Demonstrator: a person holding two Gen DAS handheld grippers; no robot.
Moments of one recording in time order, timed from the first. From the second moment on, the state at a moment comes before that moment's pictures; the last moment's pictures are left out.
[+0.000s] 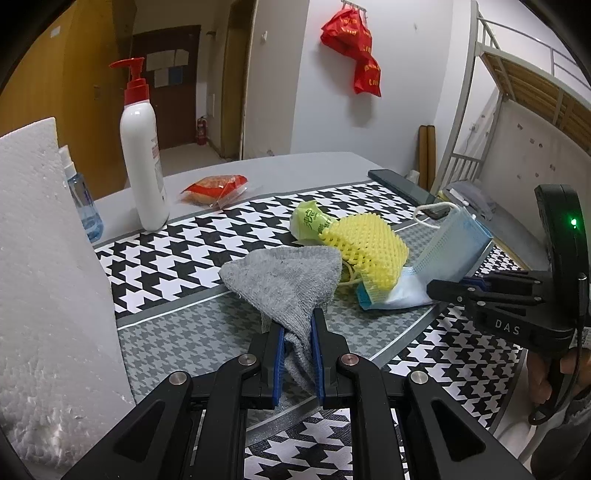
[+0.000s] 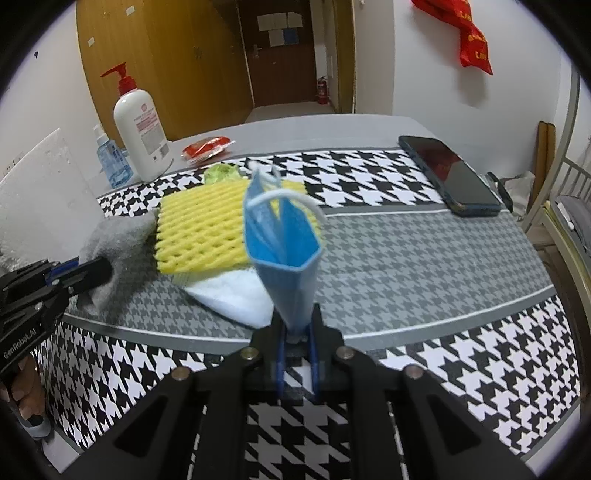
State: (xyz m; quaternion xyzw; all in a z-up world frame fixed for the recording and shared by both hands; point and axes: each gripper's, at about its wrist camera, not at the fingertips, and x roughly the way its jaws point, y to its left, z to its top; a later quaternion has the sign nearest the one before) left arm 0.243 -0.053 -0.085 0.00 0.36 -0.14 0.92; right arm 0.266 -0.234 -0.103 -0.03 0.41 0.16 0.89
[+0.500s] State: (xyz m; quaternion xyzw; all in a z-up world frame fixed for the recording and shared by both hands) left arm 0.244 -0.053 -0.086 0.00 0.36 -0.14 0.92; right arm 0.275 -0.224 -0.105 -0.02 0.41 0.17 0.90
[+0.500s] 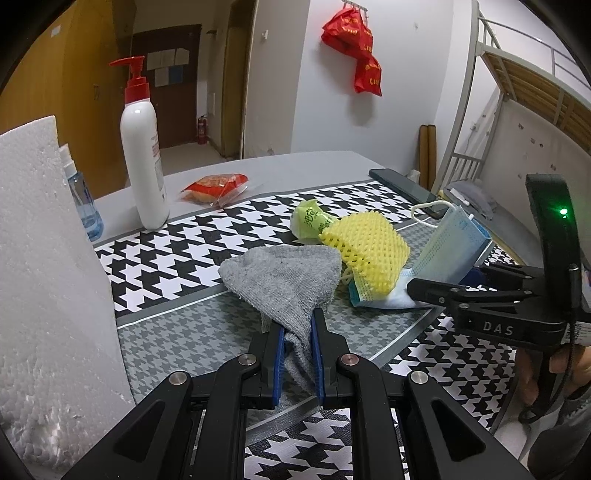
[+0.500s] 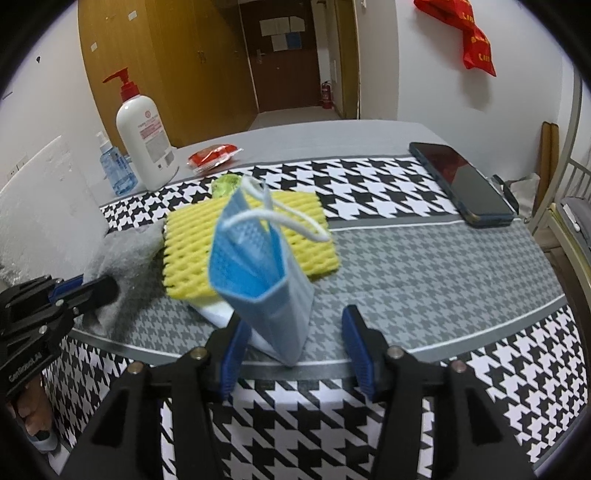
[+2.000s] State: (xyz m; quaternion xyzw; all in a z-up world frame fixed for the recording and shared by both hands) left arm 0.175 -0.064 0.002 0.02 0.24 -0.15 0.96; right arm 0.206 -0.287 -0.026 0.07 0.28 0.16 0.94
